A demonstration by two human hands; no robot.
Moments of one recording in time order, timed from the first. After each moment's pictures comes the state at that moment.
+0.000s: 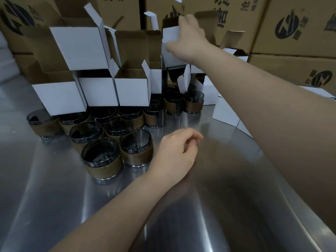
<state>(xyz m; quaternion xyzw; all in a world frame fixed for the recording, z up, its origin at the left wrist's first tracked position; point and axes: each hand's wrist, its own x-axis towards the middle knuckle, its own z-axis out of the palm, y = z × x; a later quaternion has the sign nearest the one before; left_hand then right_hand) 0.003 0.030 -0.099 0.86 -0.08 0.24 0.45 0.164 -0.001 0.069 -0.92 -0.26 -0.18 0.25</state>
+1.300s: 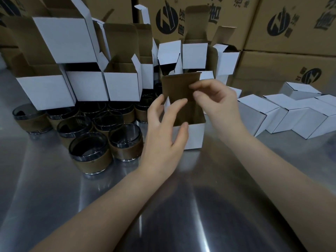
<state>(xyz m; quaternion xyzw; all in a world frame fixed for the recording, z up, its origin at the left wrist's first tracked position) -0.003 0.023 -0.092 0.82 -0.07 0.32 0.47 0.078 -0.098 -0.040 -0.71 -0.28 -0.15 0.62</state>
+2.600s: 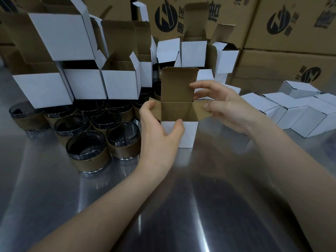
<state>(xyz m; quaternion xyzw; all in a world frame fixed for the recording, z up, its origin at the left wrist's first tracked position) -0.002 0.017 -0.085 0.74 0.06 0.28 0.61 0.112 -0.137 -0.037 -0.72 -0.33 0.12 0.60</state>
